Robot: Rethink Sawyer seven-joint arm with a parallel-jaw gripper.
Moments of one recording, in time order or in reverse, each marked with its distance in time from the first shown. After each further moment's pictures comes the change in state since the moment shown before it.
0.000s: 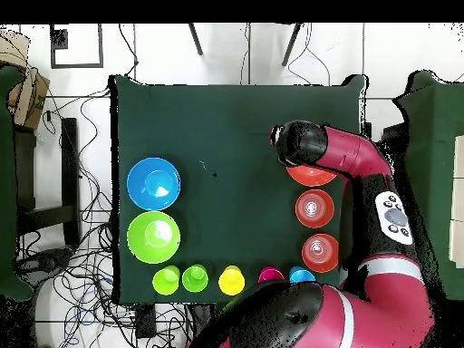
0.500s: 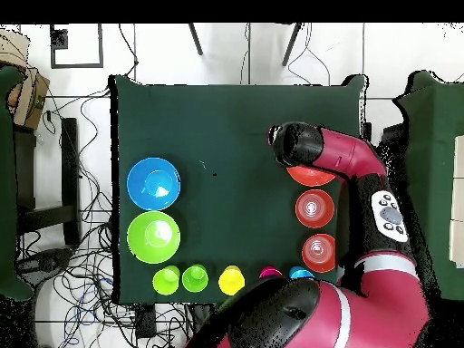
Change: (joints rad) arm 0.005 0.020 -0.001 0.000 0.000 -0.037 0.000
